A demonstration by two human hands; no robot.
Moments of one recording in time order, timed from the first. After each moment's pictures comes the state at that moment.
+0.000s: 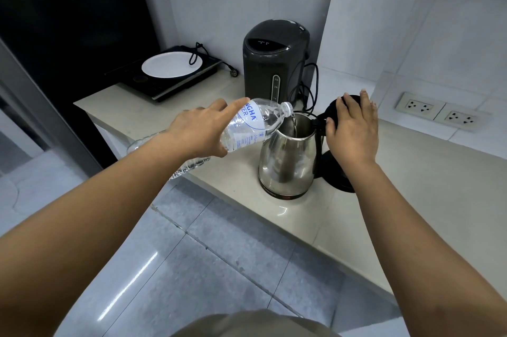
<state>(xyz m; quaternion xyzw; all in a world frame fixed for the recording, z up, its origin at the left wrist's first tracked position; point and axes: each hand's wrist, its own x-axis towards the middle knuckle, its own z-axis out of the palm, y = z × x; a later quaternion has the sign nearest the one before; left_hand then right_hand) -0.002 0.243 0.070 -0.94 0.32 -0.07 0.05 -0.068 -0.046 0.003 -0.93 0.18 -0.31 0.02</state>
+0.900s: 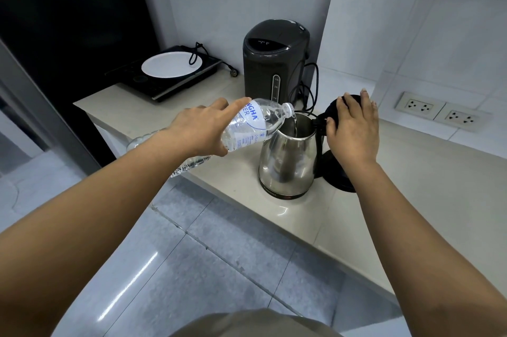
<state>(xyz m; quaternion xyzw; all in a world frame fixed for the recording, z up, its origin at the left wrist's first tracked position) 0.001 0.243 0.072 -0.94 0.33 -0.06 0.06 -0.068 -0.045 0.003 -0.93 0.18 -0.32 0.02</state>
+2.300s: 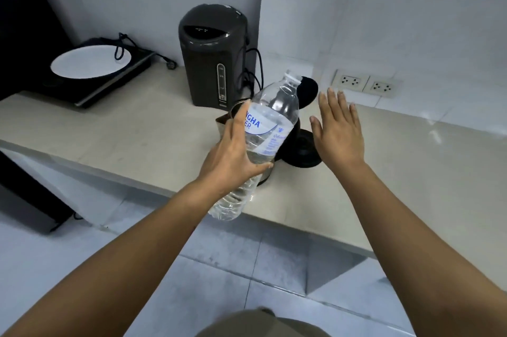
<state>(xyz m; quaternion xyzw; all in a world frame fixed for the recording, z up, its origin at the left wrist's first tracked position) -0.055 0.162 0.002 -0.86 0.38 0.00 -0.36 -0.137 -0.058 -0.002 -0.94 0.25 -0.24 -0.01</state>
